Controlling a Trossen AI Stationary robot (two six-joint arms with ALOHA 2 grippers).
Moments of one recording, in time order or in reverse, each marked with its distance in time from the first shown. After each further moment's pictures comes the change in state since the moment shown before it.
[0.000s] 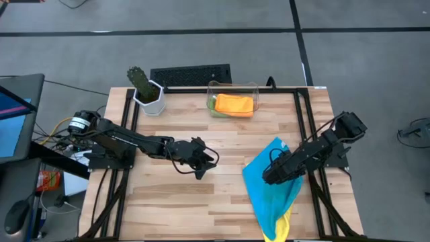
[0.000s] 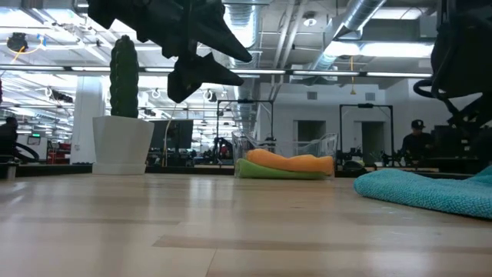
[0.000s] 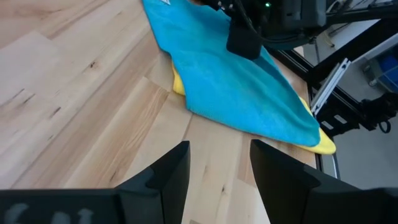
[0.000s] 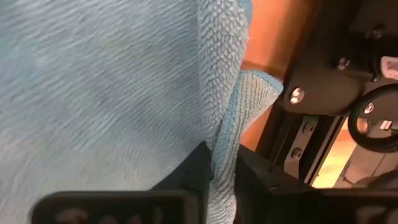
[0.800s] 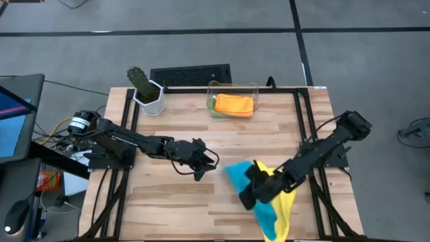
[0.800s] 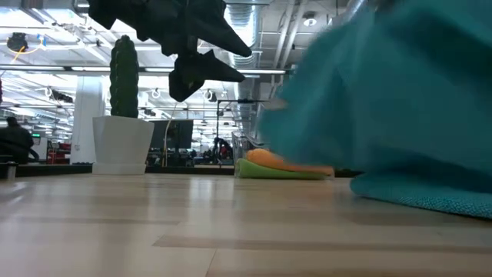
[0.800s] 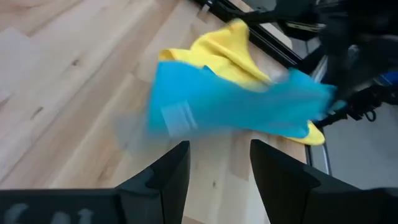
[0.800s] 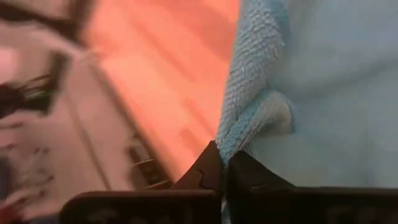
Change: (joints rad) left arm 0.000 0.000 0.000 0.011 0.051 0.019; right arm 0.120 -0.058 0.351 0.730 0.470 -0.313
